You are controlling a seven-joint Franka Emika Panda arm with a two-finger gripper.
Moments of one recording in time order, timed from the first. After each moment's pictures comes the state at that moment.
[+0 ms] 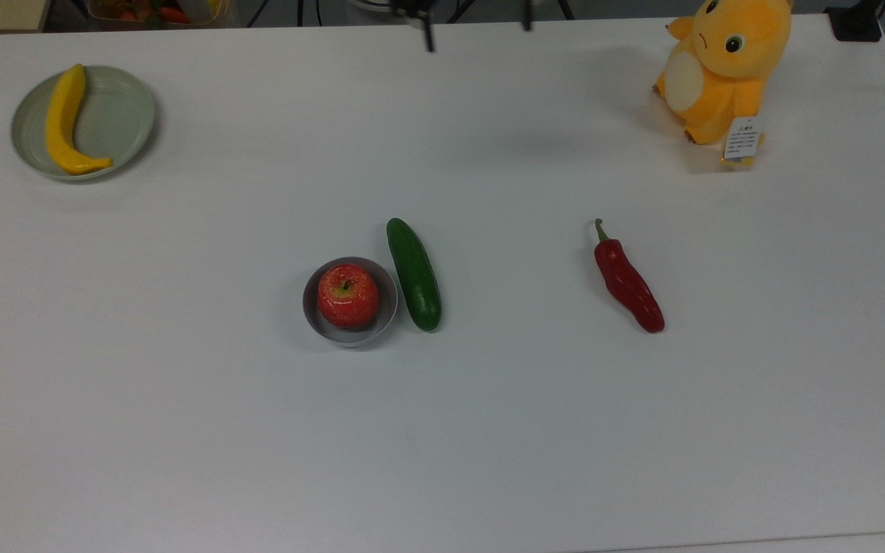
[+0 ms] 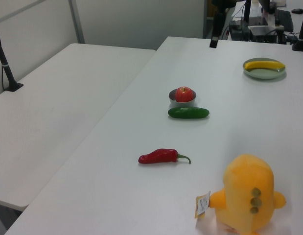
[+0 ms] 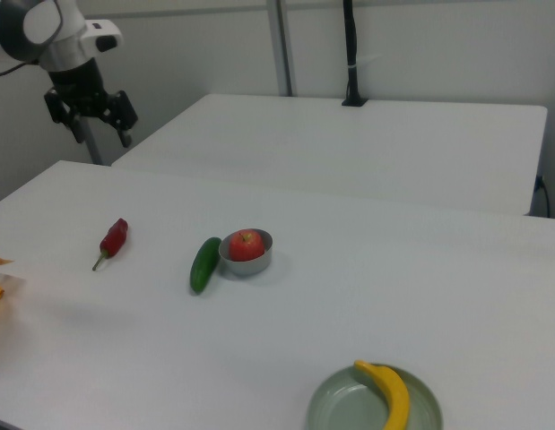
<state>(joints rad) 0.31 0.04 -0.04 -1.56 0.07 1.80 -0.01</state>
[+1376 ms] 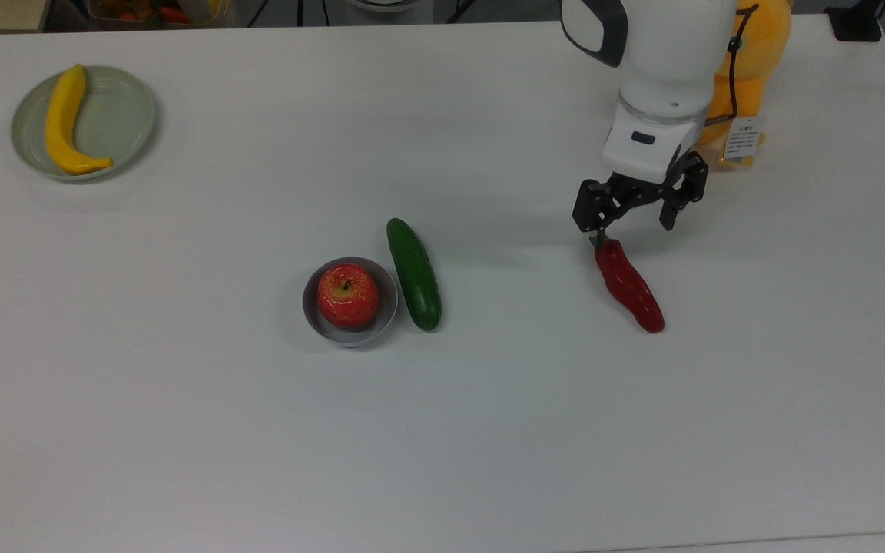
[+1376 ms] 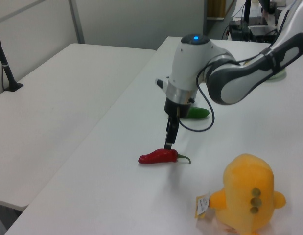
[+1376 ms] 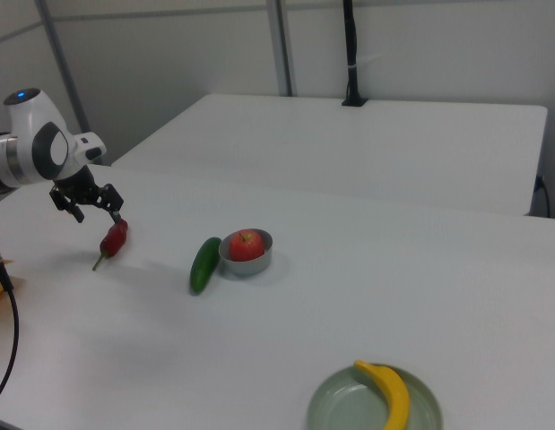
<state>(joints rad) 0.52 0.51 0.03 -1.55 -0.09 2.31 0.23</state>
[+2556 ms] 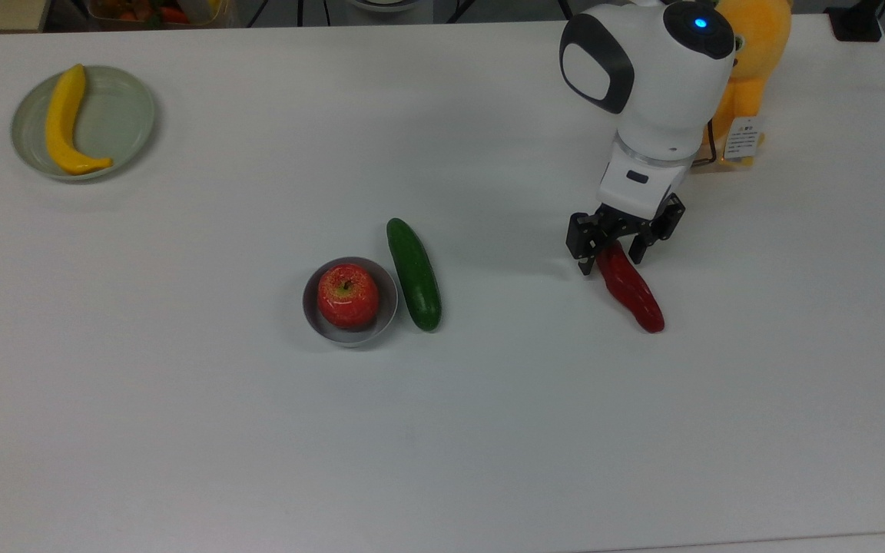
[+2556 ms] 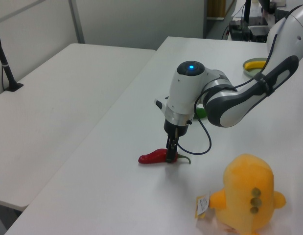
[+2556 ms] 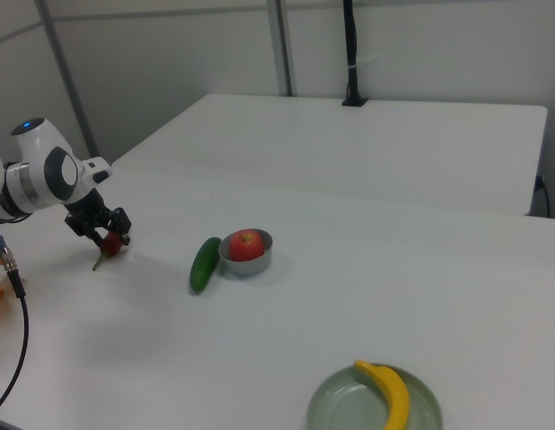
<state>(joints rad) 0.51 0.61 0.05 -1.55 -0.25 2.35 0.34</state>
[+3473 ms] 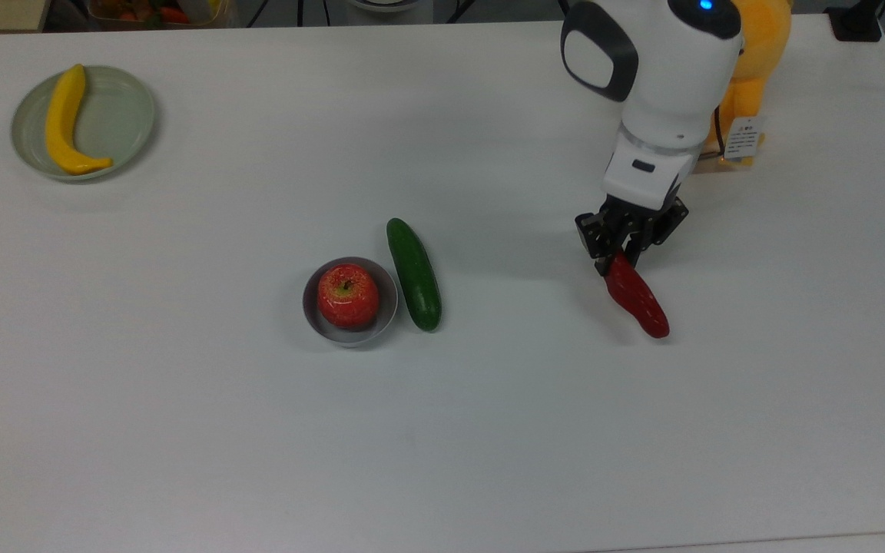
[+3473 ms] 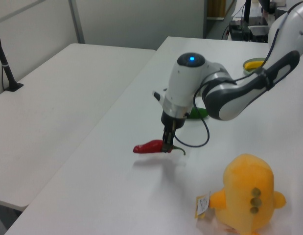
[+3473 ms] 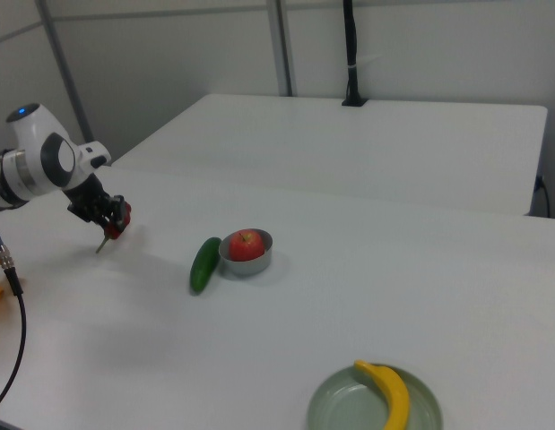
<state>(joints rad) 0.50 0.58 0.06 -1.52 -0.26 2.34 0.34</state>
